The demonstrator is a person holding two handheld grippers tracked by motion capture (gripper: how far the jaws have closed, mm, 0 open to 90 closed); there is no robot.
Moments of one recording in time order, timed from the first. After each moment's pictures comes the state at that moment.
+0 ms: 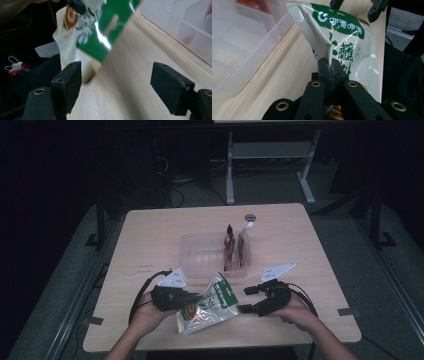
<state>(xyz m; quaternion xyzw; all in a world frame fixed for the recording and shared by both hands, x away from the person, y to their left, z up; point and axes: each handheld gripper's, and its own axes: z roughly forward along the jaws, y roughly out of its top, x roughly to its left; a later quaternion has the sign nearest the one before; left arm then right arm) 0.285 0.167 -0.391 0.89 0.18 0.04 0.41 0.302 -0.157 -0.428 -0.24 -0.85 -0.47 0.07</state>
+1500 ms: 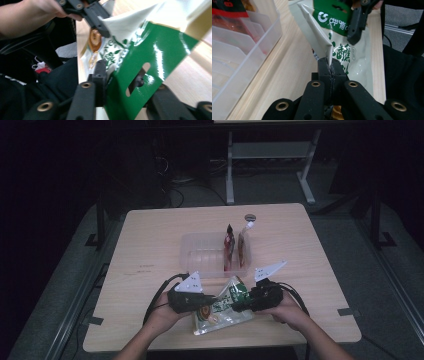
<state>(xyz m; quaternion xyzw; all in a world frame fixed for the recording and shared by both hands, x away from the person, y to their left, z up) 0.284 0.136 -0.402 0.89 0.13 0.05 0.42 0.310 -0.140 -0.434 -0.21 -0.84 -0.49 0.13</state>
